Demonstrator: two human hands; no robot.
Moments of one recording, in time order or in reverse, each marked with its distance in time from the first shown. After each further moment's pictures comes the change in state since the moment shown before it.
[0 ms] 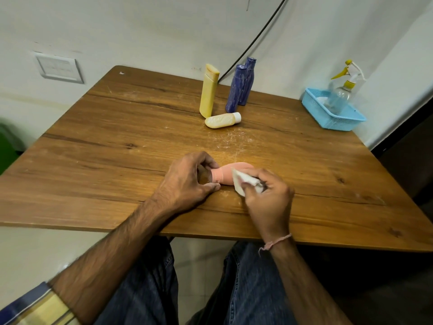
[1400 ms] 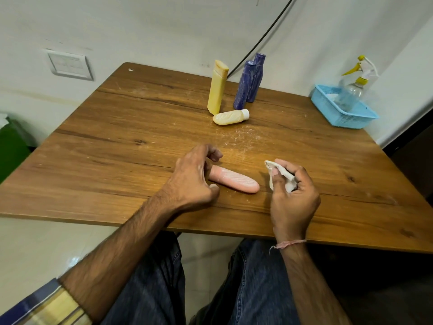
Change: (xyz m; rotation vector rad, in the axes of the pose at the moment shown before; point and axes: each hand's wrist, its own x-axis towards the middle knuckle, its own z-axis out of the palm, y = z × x) left_hand -0.006 -0.005 -0.004 -0.102 -0.036 0.042; right_hand -0.004 0.006 -0.007 0.130 0.286 0.147
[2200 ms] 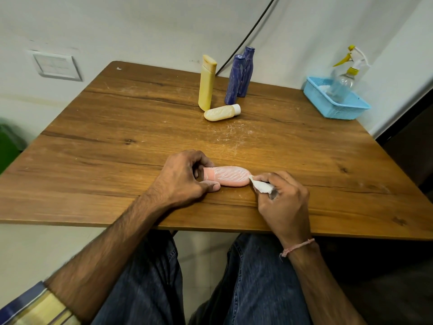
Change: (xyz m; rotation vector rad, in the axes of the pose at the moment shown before) left_hand 0.001 0.002 -0.001 0.122 -0.023 -0.098; right_hand -0.002 0.013 -0.024 -0.358 -0.357 -0.272
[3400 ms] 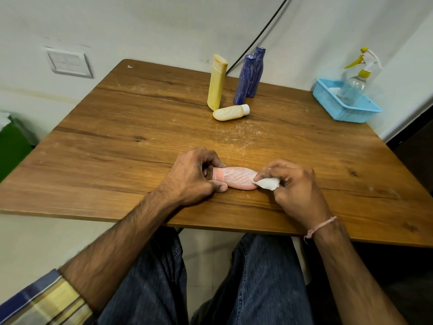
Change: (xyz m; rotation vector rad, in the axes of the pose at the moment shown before) left_hand 0.001 0.001 0.000 0.008 0.014 0.049; right_hand 0.038 0.009 -0.017 0.133 -0.309 -0.142
